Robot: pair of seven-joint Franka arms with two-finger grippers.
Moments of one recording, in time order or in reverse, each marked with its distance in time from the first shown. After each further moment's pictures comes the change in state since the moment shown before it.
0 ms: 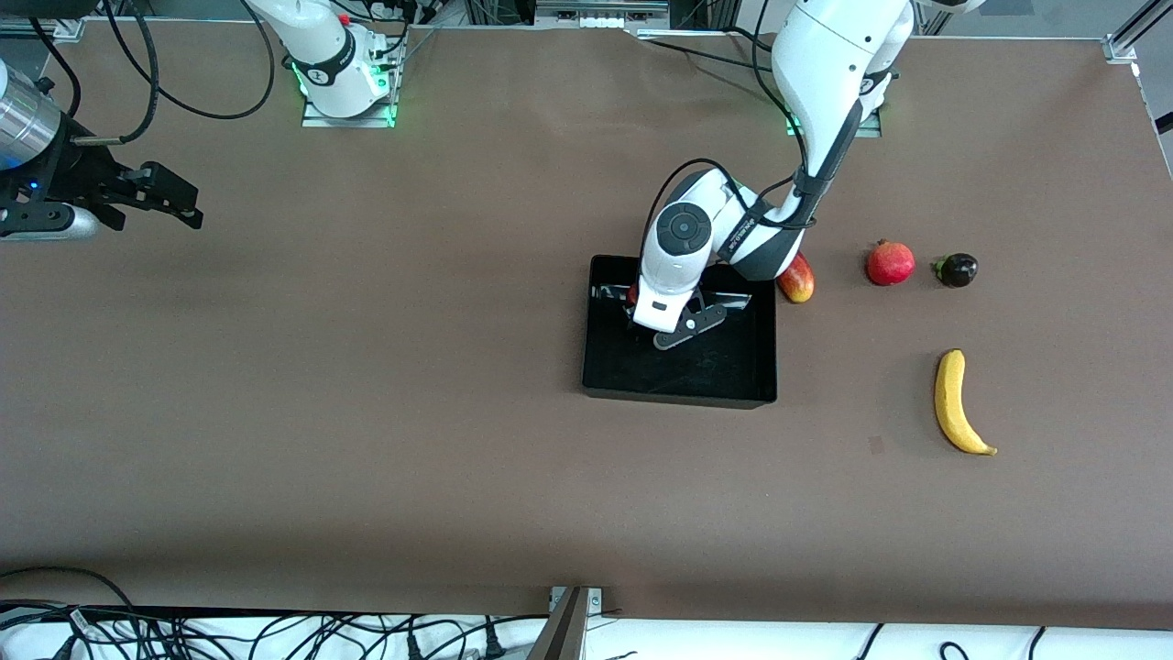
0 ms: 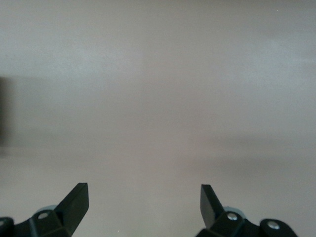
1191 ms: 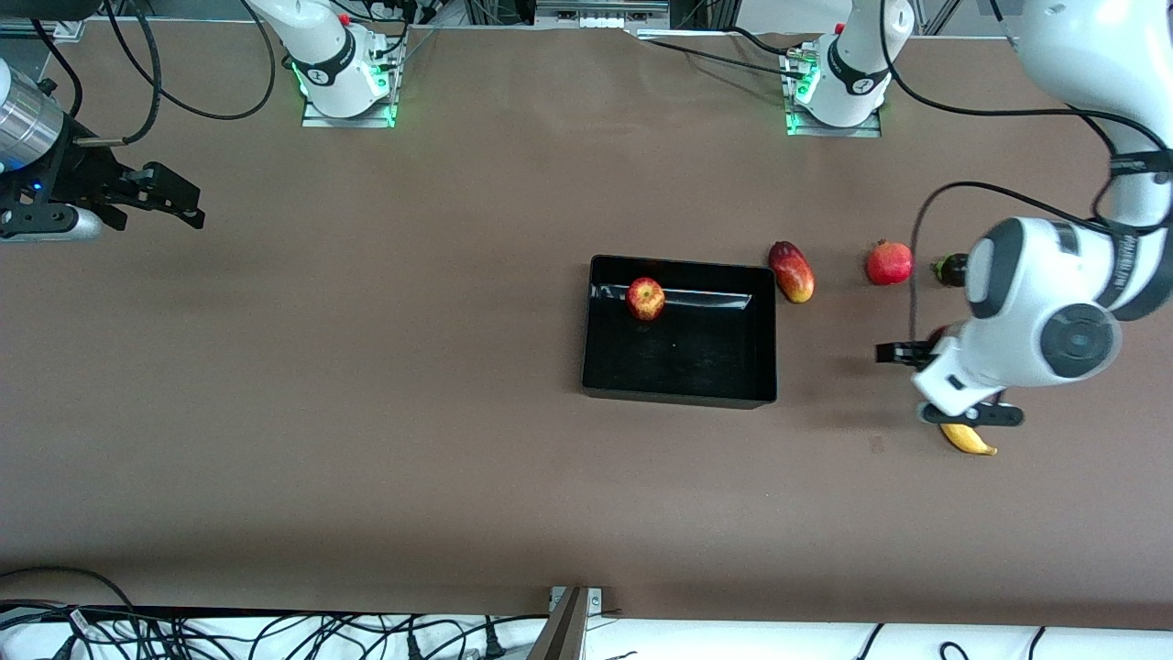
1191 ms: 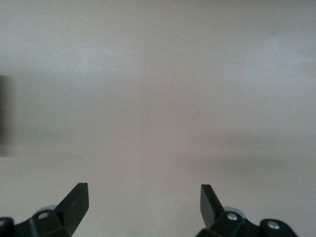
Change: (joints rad) left arm 0.602 -0.119 0.047 0.254 0.063 -0.551 1.195; right arm 0.000 0.003 0.002 0.002 -0.001 -0.007 0.000
